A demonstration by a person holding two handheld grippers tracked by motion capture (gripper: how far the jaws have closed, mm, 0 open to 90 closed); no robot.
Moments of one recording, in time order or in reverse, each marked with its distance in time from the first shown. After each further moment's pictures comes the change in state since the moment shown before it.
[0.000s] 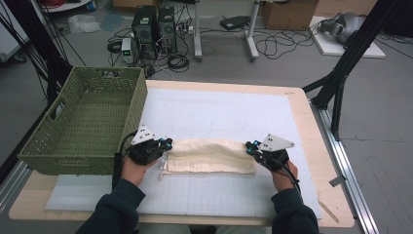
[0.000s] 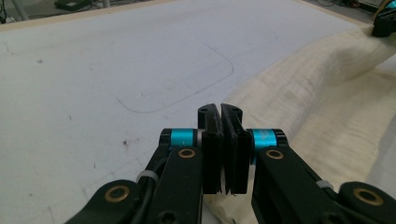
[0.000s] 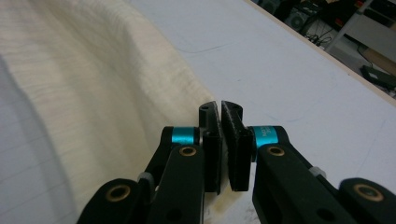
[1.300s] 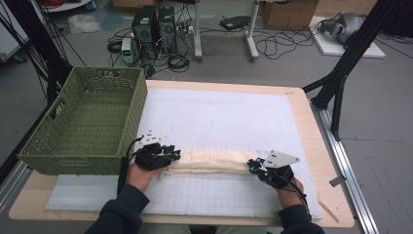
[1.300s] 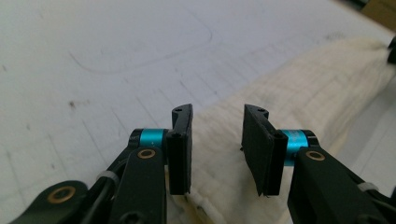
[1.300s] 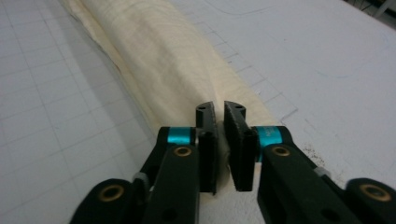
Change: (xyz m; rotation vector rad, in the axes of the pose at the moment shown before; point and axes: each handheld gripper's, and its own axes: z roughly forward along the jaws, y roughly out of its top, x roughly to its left) left arm -0.018 -0.012 0.015 0.136 -0.044 -0.088; right arm 0.022 -0.025 -0.022 0.062 0.100 0.063
